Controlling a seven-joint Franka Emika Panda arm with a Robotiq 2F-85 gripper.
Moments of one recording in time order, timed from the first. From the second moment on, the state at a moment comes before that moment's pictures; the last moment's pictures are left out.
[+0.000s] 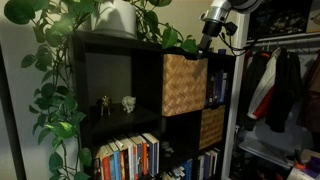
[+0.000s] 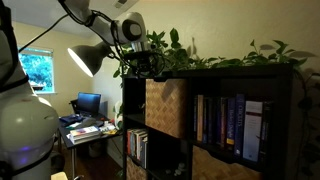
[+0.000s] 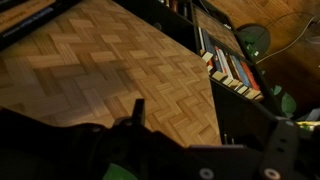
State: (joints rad) arm 0.14 -0.40 0.10 -2.19 0.03 2.16 -0.30
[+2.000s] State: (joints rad) arm 0.18 -0.33 0.09 -2.18 -0.20 2.35 -0.75
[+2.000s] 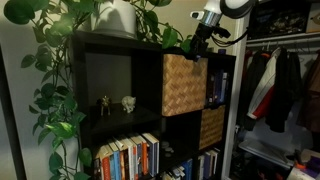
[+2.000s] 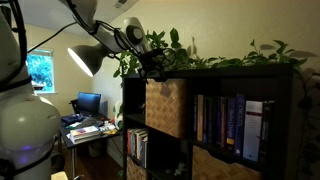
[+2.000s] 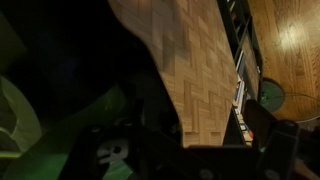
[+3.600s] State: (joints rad) arm 0.18 -0.28 0.09 -2.26 -0.20 2.47 -0.86
